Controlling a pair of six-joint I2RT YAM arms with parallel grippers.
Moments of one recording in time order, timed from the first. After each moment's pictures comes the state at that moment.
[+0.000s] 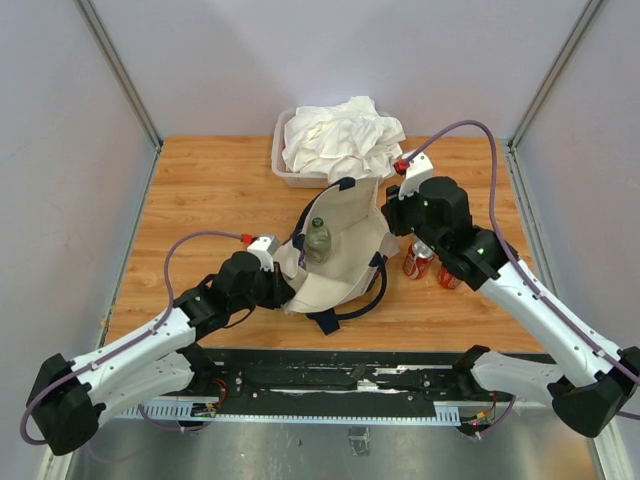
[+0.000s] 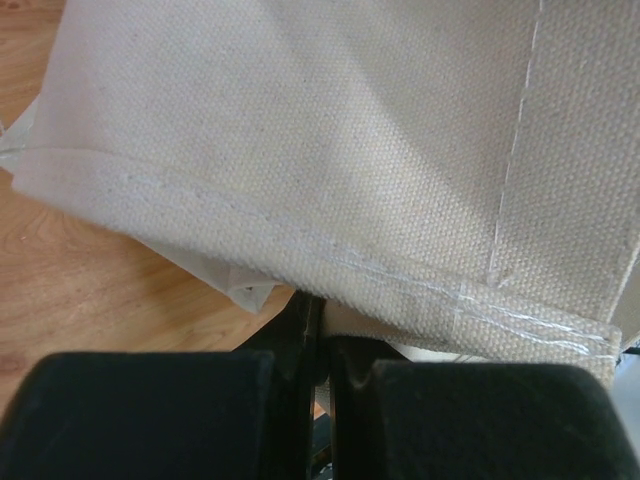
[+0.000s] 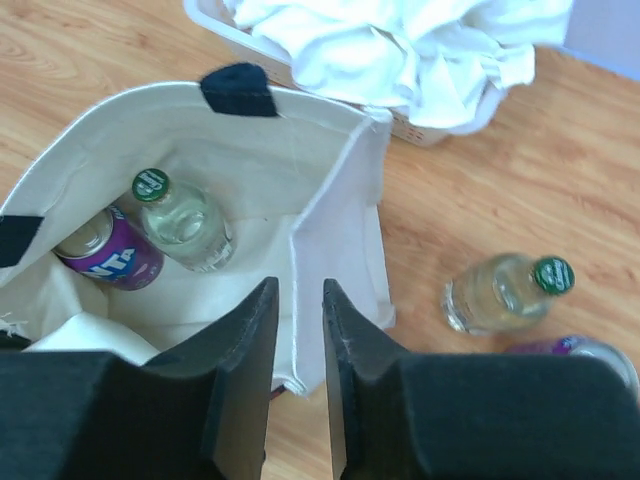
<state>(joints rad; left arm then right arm) -0.75 0.86 0.47 -0.20 0.01 -0.57 0.66 1.07 1.14 -0.45 0.22 0.08</state>
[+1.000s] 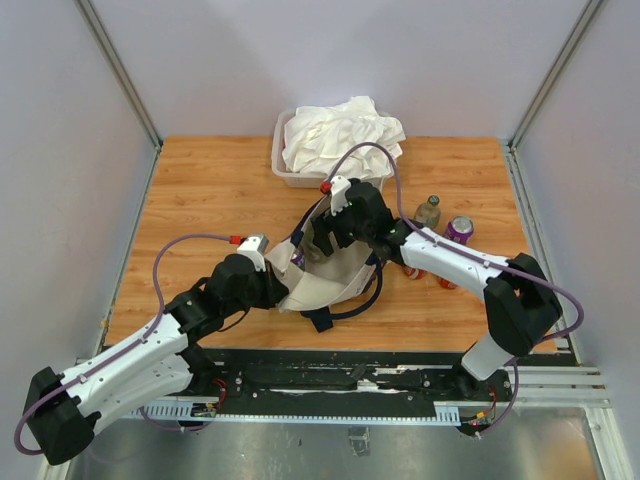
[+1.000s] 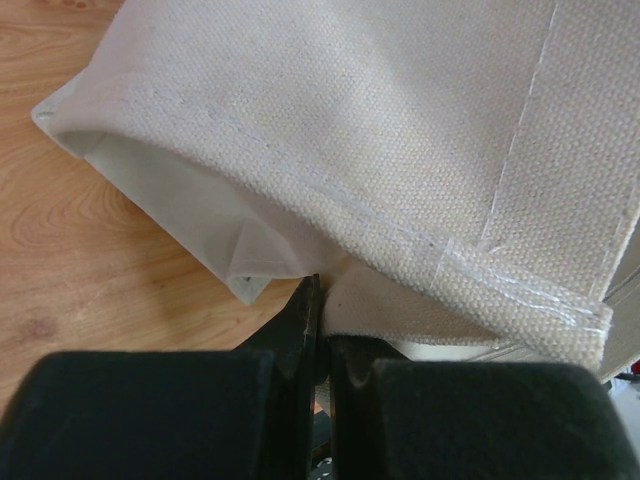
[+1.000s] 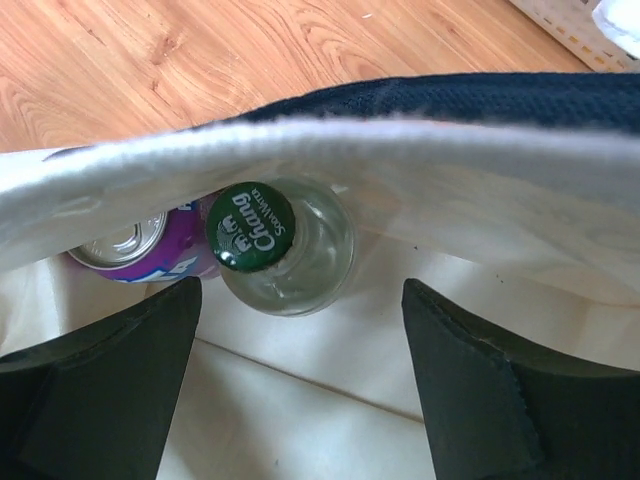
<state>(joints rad) -0.75 0.76 0.47 -0.29 -0.08 -0.62 0.73 1.57 1.11 -0.10 -0.10 0.05</state>
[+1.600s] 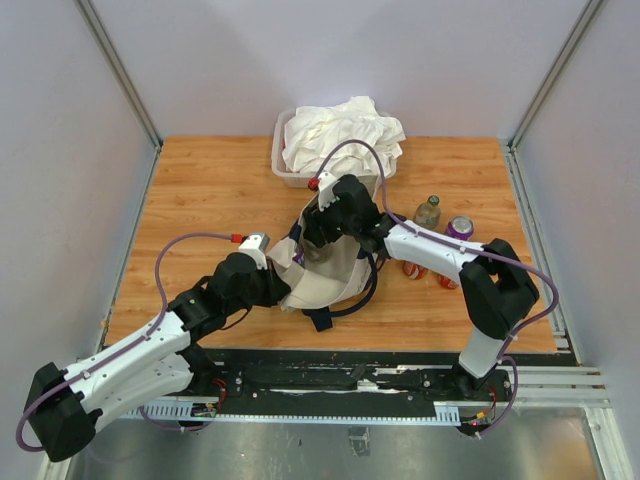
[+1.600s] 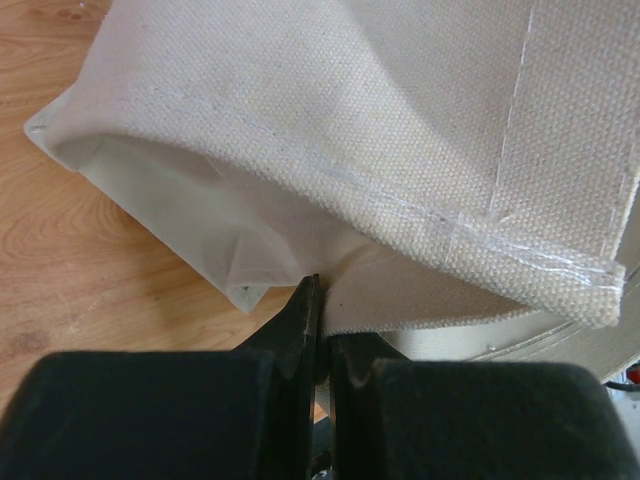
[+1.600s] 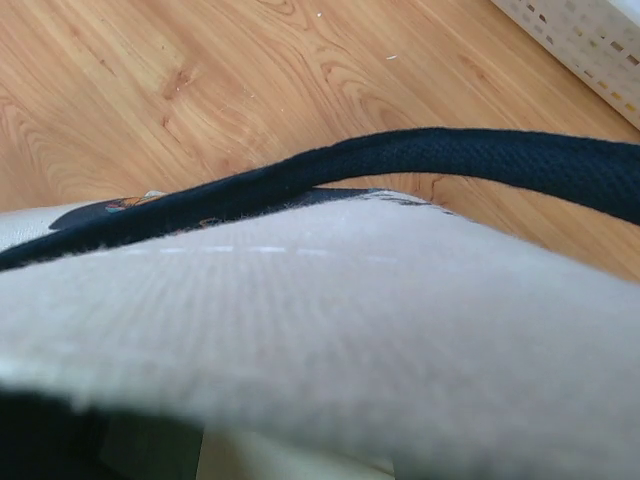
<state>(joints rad) -0.75 0.79 0.47 -0.26 -0.08 -0.63 0.74 1.73 1.19 -0.01 -0.14 0.05</state>
